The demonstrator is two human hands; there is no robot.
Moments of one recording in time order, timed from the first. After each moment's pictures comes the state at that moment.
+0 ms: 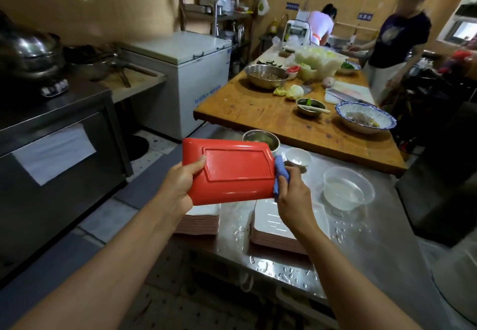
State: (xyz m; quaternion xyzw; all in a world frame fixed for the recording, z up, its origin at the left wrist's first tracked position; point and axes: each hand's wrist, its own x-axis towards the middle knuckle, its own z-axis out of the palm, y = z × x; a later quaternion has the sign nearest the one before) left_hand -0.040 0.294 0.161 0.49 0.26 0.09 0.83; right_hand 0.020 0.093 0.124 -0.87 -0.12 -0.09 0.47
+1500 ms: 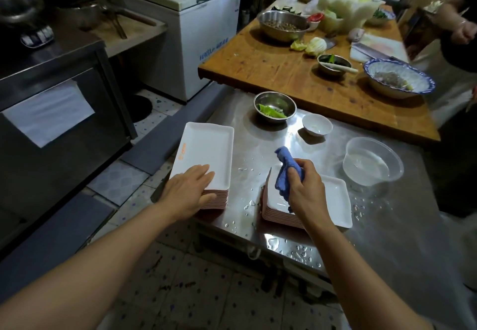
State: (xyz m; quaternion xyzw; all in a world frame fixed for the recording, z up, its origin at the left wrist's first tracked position) left_hand -0.023 0.351 0.010 1.00 0.01 -0.05 0.05; right_hand 0.033 0.102 0.071 -0.85 -0.05 0.02 0.52
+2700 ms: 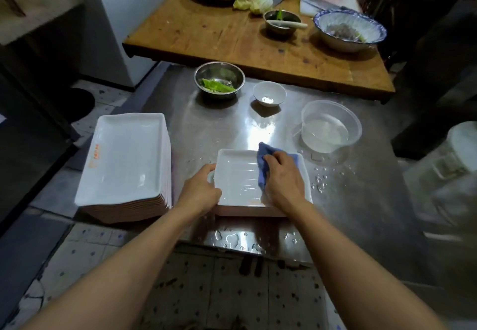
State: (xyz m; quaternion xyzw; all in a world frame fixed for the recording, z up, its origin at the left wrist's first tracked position) left_hand 0.064 0.211 -0.036 0.84 0.19 -0.11 0.49; right_hand 0.106 0.023 -0.023 -0.98 -0.15 -0.05 0.12
